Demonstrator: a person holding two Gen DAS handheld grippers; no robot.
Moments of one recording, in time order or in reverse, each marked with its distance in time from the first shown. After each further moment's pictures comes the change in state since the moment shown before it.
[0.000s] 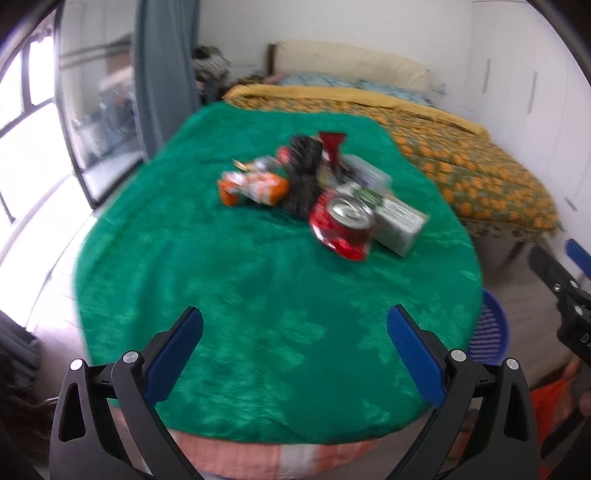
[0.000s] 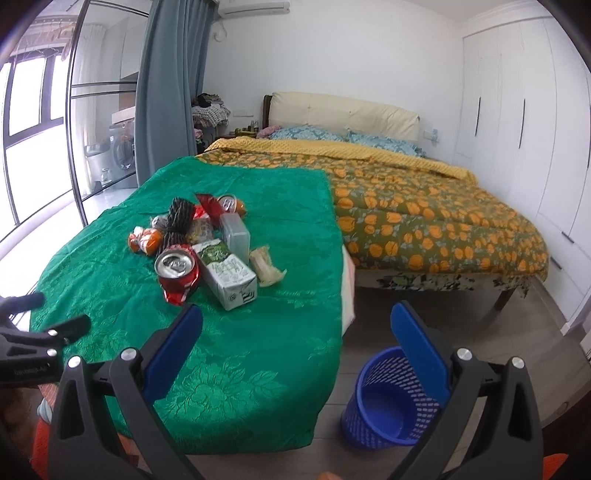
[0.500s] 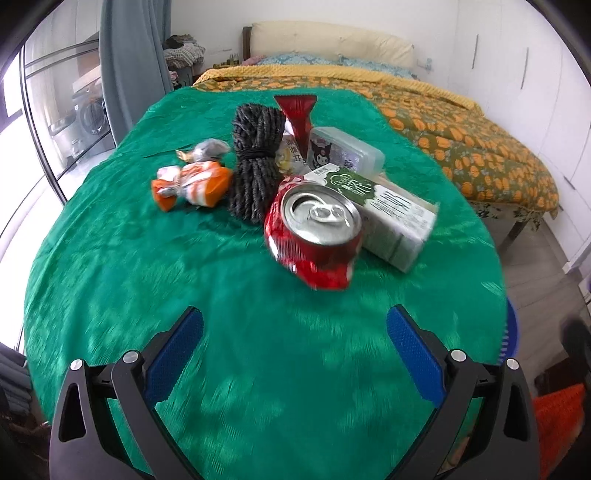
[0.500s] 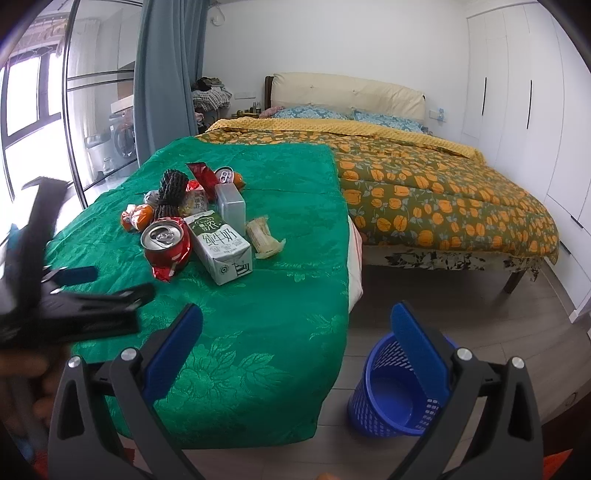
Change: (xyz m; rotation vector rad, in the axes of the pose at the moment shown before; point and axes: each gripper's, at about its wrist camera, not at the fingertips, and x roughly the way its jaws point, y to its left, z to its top) left arm 0.103 -0.045 0.045 0.063 0.070 0.002; right arm 0.030 -0.010 -0.016 0.020 0.071 0.024
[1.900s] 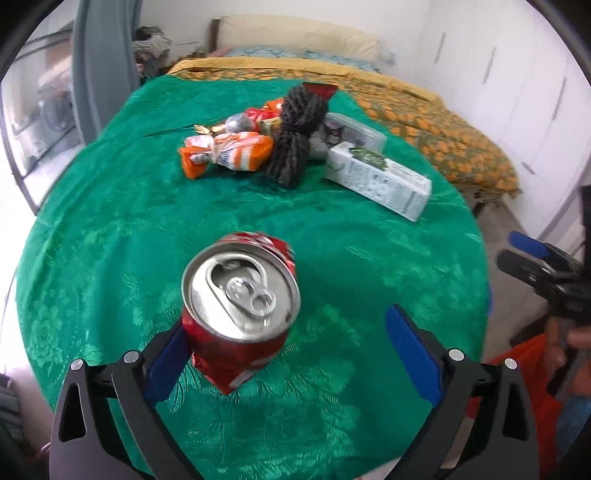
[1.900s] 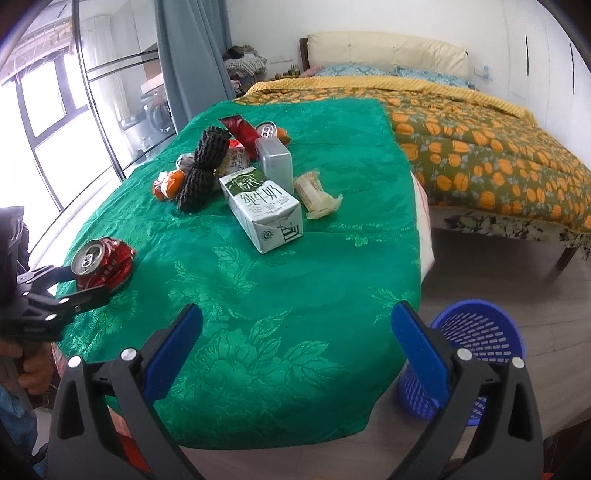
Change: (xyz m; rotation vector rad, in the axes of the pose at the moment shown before) left arm -0.029 0.090 -0.038 0.058 0.018 -0.237; right arm 0.048 0.008 -0.003 0.025 0.170 0.226
